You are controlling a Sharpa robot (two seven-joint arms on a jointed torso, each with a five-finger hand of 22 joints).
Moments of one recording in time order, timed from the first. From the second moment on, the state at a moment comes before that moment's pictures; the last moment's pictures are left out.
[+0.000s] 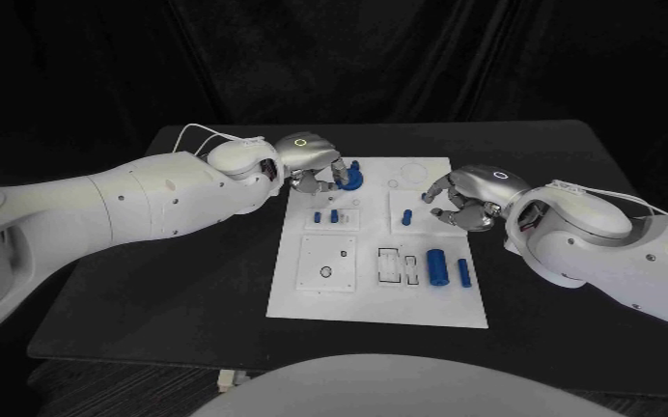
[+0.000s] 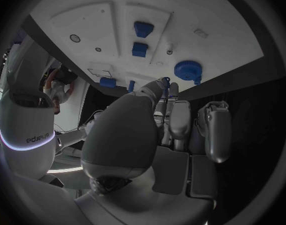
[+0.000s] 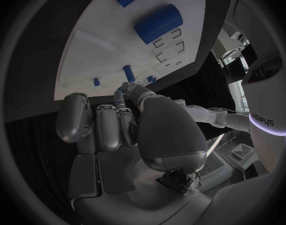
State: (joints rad) left arm 1.23 -0.62 -0.21 1.17 -1.62 -0.36 0.32; left_hand 1.52 -0.07 0.31 0.10 0.21 1.09 0.07 0.08 0.22 1.13 0.02 0.17 0.14 1.37 -0.04 1.30 1.06 0.06 1.45 0.08 1.37 1.31; right arm 1.20 -0.95 -0.21 1.68 -1.57 -0.32 -0.18; right_hand 1.32 -0.03 0.35 0.00 0.41 0.81 0.14 0.22 0.25 1.43 0.05 1.46 1.31 1.47 -0.03 1.37 1.17 0.08 1.45 0.08 1.15 1.31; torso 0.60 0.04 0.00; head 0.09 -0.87
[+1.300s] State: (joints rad) left arm 1.18 -0.60 -0.21 1.10 -1.62 -0.32 0.30; left_hand 1.52 -0.08 0.32 0.09 0.21 1.08 0.08 0.08 0.21 1.12 0.02 0.15 0.14 1.36 -0.04 1.29 1.04 0.06 1.44 0.08 1.35 1.31; right arm 1.20 -0.95 -0.21 1.67 -1.57 -0.31 -0.18; right_hand 1.32 -0.03 0.35 0.00 0.41 0.81 0.14 0.22 0.25 1.43 0.05 1.46 1.31 1.47 -0.03 1.37 1.17 0.08 1.45 0.08 1.15 1.31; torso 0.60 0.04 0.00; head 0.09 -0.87
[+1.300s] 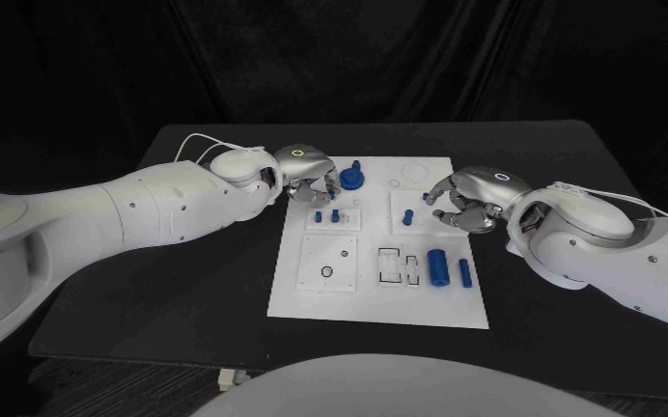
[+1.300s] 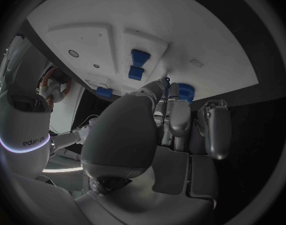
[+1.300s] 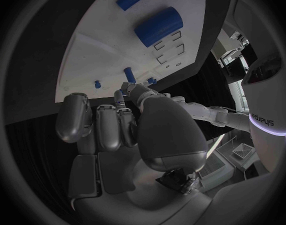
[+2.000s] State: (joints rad) left arm 1.18 -0.60 -0.21 1.10 -1.62 -0.32 0.30; left_hand 1.52 -0.08 0.32 0.09 0.21 1.08 0.08 0.07 0.21 1.13 0.02 0.15 0.13 1.35 -0.04 1.28 1.03 0.06 1.43 0.08 1.34 1.31; right arm 1.20 -0.94 -0.21 1.67 -1.57 -0.31 -0.18; right_hand 1.32 -0.03 0.35 -0.01 0.41 0.81 0.14 0.22 0.25 1.42 0.05 1.46 1.31 1.47 -0.03 1.37 1.17 0.08 1.45 0.08 1.15 1.31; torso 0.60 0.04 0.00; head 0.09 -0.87
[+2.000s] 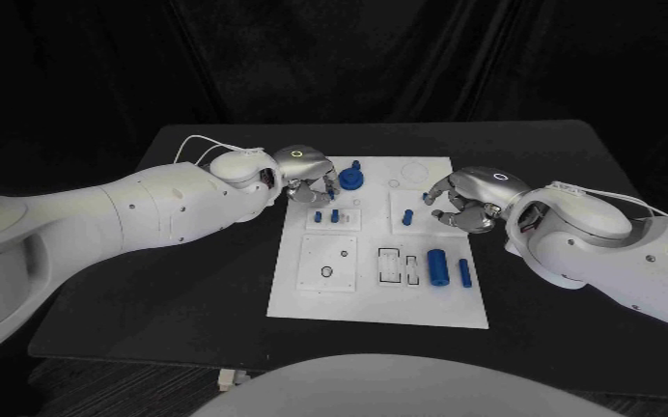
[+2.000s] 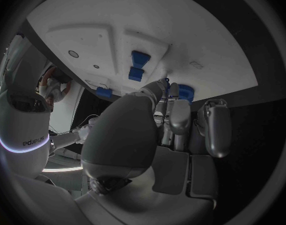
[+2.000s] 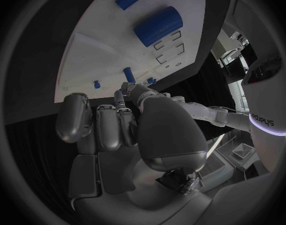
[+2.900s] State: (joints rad) left arm 1.18 -0.61 -0.21 1.11 -1.62 -0.31 0.30; left_hand 1.51 -0.09 0.33 0.09 0.18 1.07 0.07 0.07 0.21 1.13 0.03 0.13 0.13 1.32 -0.04 1.26 1.00 0.06 1.41 0.08 1.31 1.31; right arm 1.19 -0.94 -0.21 1.67 -1.57 -0.31 -0.18; right_hand 1.32 -0.02 0.35 -0.01 0.41 0.81 0.14 0.22 0.25 1.42 0.05 1.46 1.31 1.47 -0.03 1.37 1.17 0.08 1.45 0.08 1.15 1.31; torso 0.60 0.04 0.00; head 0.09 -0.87
